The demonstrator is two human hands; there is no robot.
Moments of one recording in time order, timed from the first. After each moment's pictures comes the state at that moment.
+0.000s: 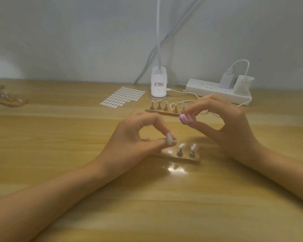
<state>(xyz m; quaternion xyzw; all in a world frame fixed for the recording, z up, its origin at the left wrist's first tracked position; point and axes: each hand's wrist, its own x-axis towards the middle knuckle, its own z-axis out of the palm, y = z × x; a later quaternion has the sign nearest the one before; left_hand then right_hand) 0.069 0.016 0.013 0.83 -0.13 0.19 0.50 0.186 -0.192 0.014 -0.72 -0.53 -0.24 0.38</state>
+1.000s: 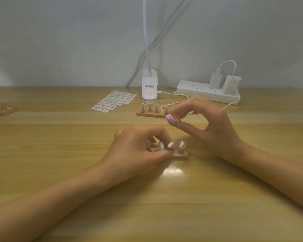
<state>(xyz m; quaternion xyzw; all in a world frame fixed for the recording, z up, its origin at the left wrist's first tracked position) 0.072 -0.004 0.019 0.91 -0.08 0.12 0.39 0.184 -0.187 0.012 -0.72 -0.51 -0.22 0.41</state>
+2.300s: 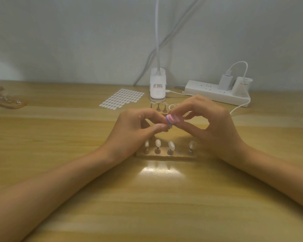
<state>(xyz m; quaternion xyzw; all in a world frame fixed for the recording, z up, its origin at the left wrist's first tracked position) 0.099 0.025 0.010 0.85 -0.10 0.19 0.49 0.180 -0.171 0.015 -0.72 -0.53 -0.19 0.41</state>
